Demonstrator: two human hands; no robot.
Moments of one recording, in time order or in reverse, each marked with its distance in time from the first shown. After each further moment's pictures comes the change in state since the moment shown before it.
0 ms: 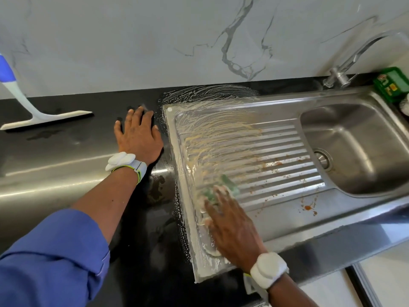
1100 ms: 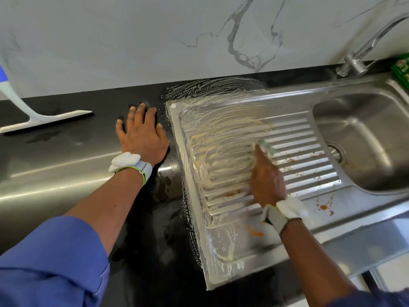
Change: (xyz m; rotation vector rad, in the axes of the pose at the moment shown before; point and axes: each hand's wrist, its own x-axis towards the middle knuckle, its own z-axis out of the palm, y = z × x) left_hand 0.001 -0.001 0.002 0.031 -0.006 -0.011; right_hand 0.085 0.081 -0.016 0.208 0.186 0.513
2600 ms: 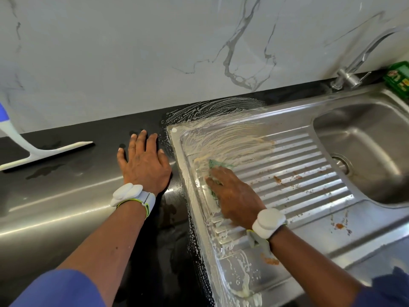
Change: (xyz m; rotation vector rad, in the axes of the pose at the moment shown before) left_hand -0.001 0.000 -0.001 -0.004 0.004 -0.005; right_hand 0.012 -0.067 0.031 -0.255 -0.251 -0.560
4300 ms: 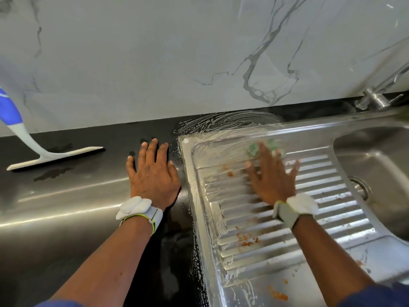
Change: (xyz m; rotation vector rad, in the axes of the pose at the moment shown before) left_hand -0.003 0.002 0.001 0.048 -0.010 -0.019; right_hand 0.057 0.099 -0.011 -0.044 0.007 0.576
